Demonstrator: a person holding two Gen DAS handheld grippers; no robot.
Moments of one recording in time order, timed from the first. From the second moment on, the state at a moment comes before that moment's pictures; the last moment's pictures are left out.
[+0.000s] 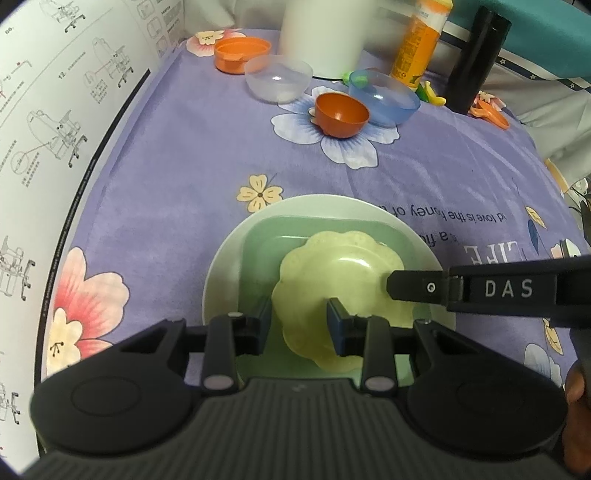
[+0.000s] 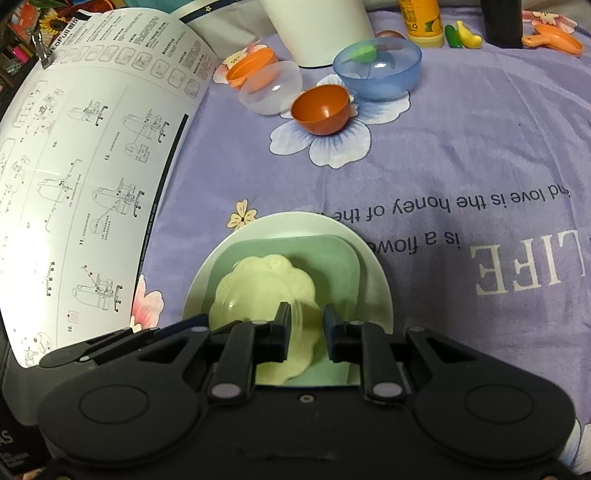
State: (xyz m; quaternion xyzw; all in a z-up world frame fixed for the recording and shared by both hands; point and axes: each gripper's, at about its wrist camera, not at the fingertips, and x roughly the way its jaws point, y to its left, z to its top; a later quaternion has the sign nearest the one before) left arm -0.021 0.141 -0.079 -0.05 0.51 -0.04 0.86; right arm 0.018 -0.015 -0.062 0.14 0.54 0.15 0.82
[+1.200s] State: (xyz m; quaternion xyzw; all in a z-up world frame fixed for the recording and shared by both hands) left arm -0.026 0.133 -0.051 -0.05 0.47 -0.01 0.88; right arm 0.001 -0.054 -0.032 0.15 0.48 0.10 0.86
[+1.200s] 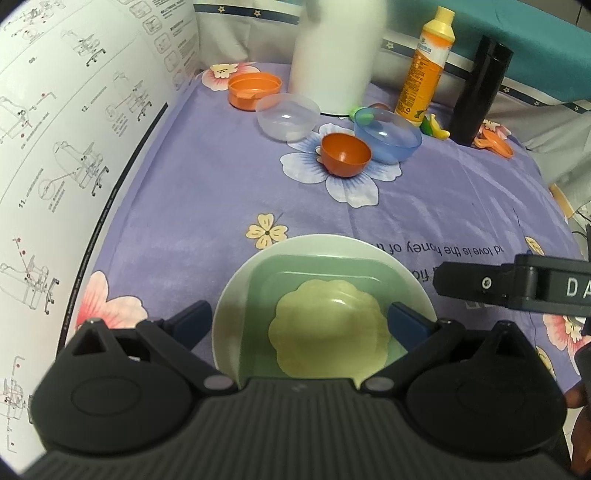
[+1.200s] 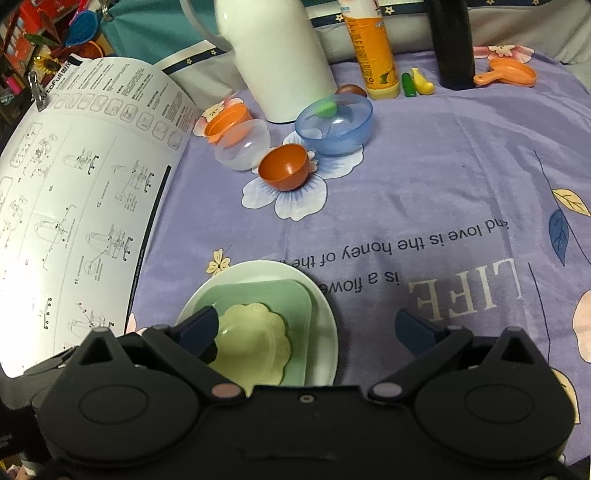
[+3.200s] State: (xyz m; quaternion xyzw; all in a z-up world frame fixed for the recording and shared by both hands) left arm 0.197 0.079 -0.056 -0.02 0.42 -0.03 0.91; right arm 0.211 -0.121 -0.065 0.23 0.46 0.02 0.86
